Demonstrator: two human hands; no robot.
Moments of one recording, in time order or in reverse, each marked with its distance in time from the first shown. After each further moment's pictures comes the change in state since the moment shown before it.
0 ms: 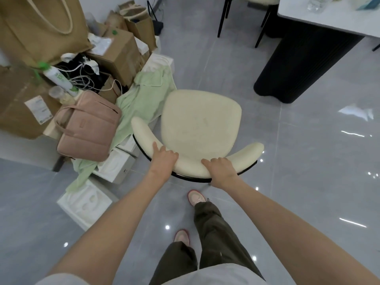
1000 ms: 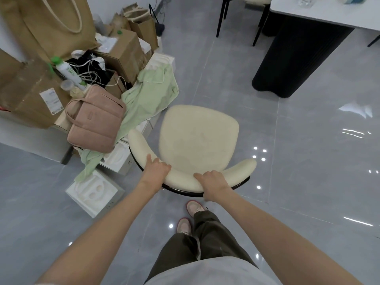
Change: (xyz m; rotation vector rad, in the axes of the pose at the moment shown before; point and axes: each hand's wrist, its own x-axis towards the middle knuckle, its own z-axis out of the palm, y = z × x) left_hand -0.121 0.012 0.046 0.069 -0.128 0.037; right_hand -0.103 -0.075 0.040 0.101 -0.120 -0.082
